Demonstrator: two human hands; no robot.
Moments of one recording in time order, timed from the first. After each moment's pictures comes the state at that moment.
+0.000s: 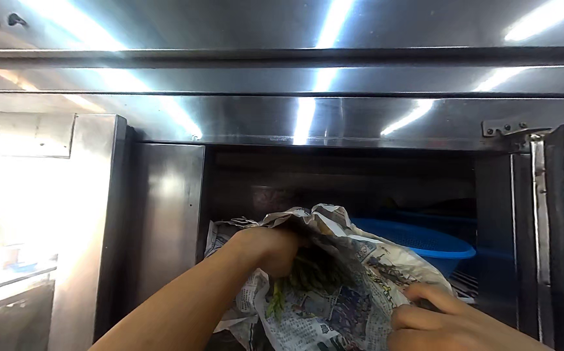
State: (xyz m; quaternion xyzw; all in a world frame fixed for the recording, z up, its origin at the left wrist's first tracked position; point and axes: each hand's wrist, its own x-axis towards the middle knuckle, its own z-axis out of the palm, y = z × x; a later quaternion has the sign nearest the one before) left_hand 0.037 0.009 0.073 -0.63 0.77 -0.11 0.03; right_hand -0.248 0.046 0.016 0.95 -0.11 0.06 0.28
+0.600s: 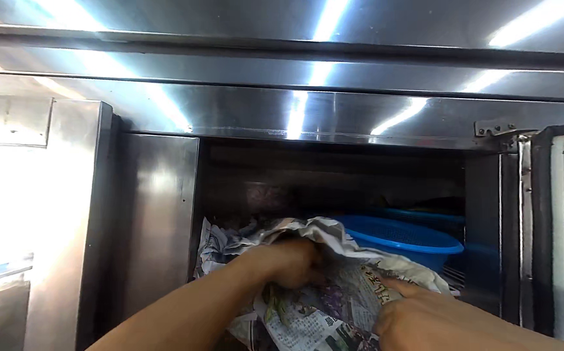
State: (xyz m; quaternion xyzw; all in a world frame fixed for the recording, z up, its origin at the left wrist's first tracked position) left_hand 0.027 -0.018 0.042 -0.51 0.86 -0.03 -0.05; right_hand -0.223 0.030 0.030 0.96 -0.20 -0.09 0.19
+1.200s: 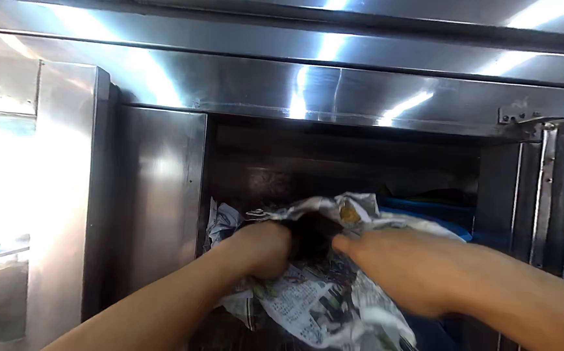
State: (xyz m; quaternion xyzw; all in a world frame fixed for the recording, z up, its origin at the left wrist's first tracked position) left_hand 0.065 0.012 0.033 -0.65 0.75 -0.10 -0.04; right_hand -0.151 0.038 0.072 0.86 -0.45 -0.11 0.21
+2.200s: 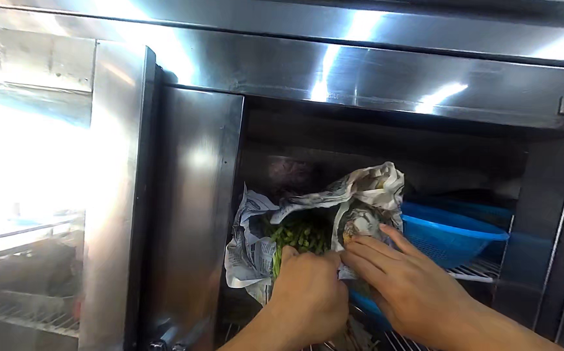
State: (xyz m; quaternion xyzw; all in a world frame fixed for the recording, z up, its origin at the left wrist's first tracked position) left_hand 0.026 0.053 -0.048 -0.58 0.75 -0.09 -0.31; right_hand -0.173 -0.040 -0.035 0.86 -0.09 0.28 0.41
